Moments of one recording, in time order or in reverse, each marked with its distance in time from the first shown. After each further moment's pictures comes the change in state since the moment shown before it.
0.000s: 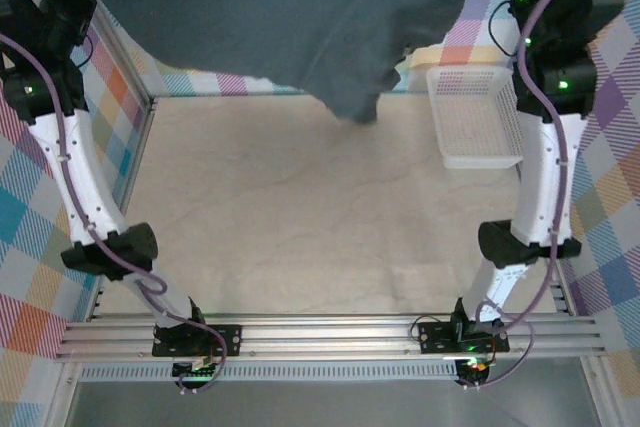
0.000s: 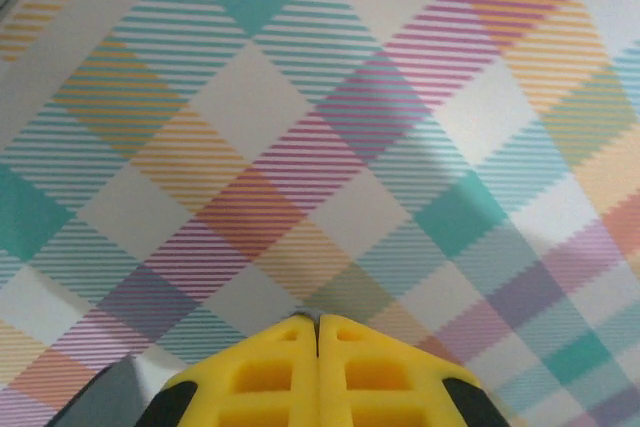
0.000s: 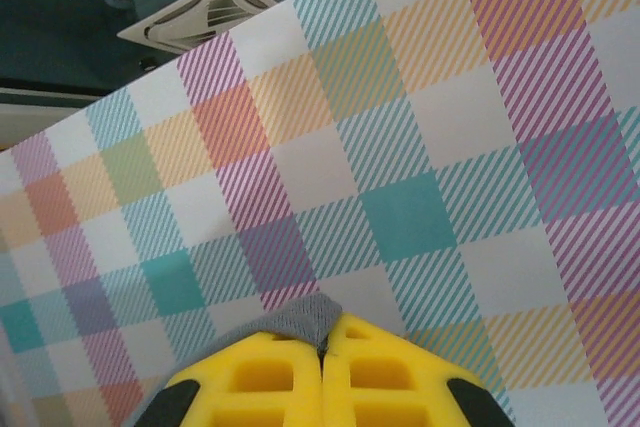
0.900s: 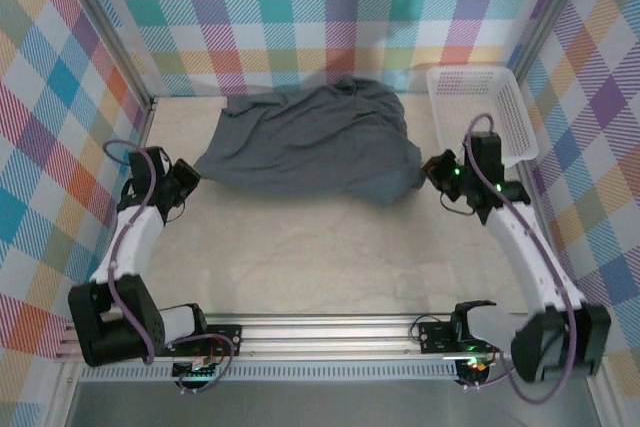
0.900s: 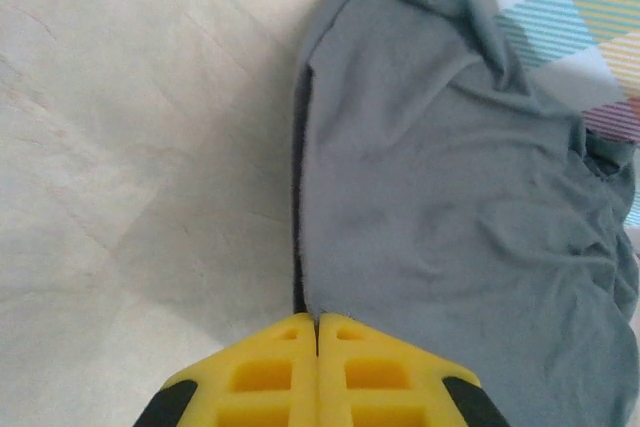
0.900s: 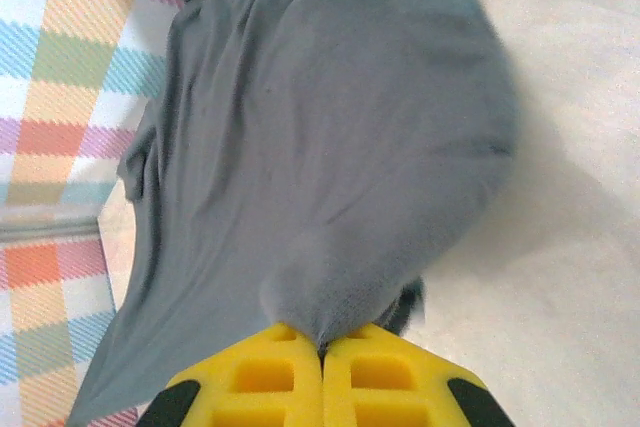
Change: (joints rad) left arm -0.127 -0.603 -1.589 0.162 -0.159 0.223; right arm 0.005 -0.762 -1.757 -0.104 -0.139 0.600
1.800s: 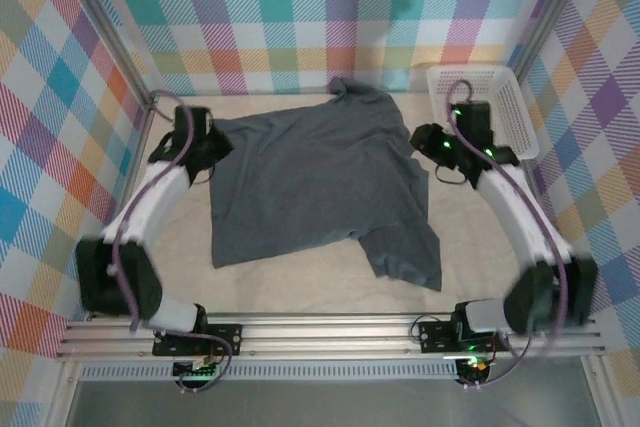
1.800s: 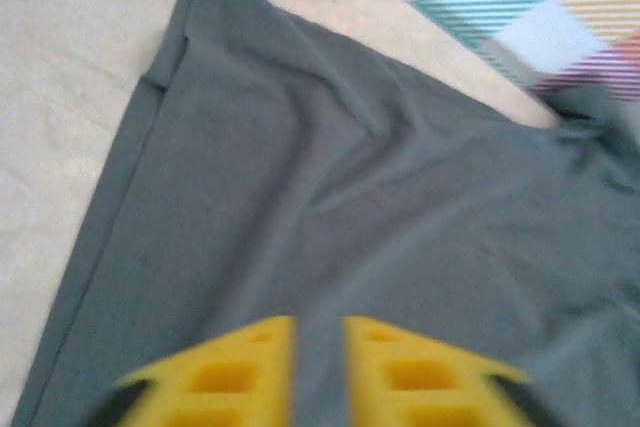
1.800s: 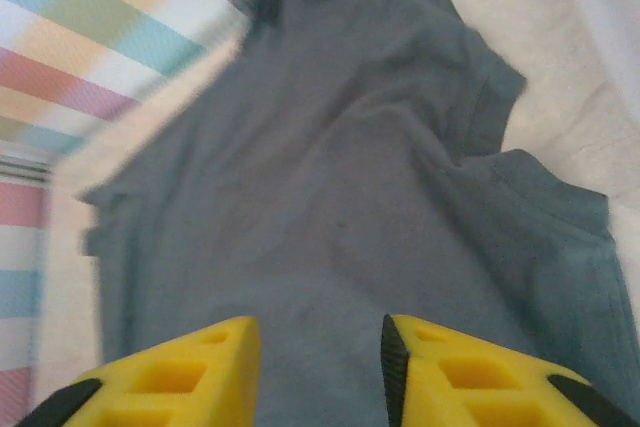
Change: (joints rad) left arm -0.302 0.400 0.420 -0.105 -0.251 0.011; right arm 0.014 0.422 0.288 0.073 -0.035 -0.356
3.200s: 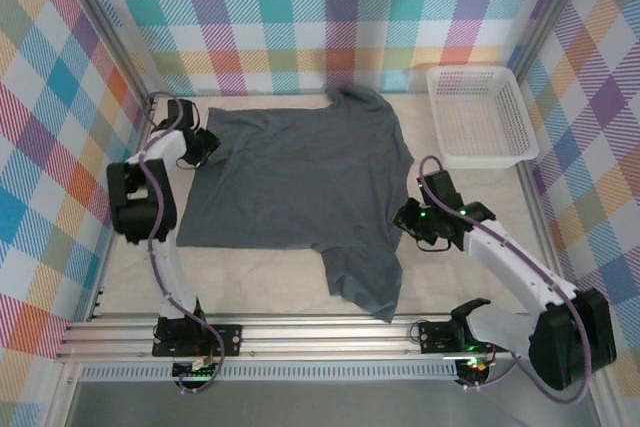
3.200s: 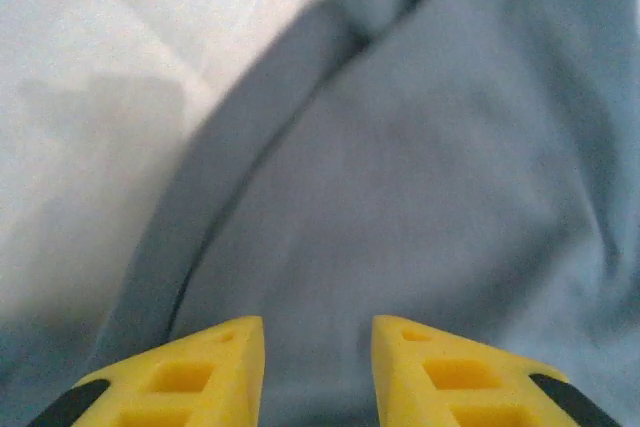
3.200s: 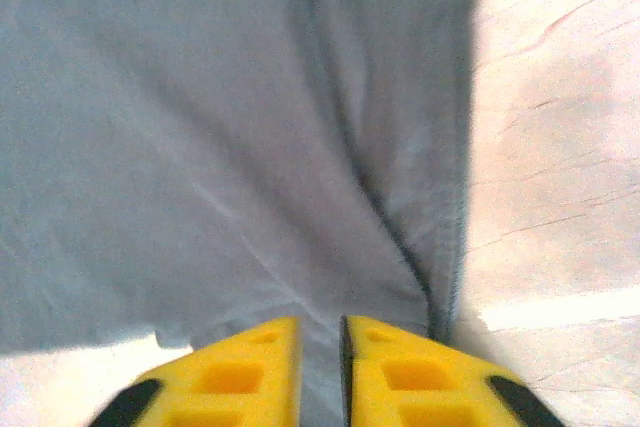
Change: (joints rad) left arm 0.216 0.444 0.241 -0.012 0.172 -0.147; right arm 0.253 -0.341 -0.473 -0.115 0.114 0.296
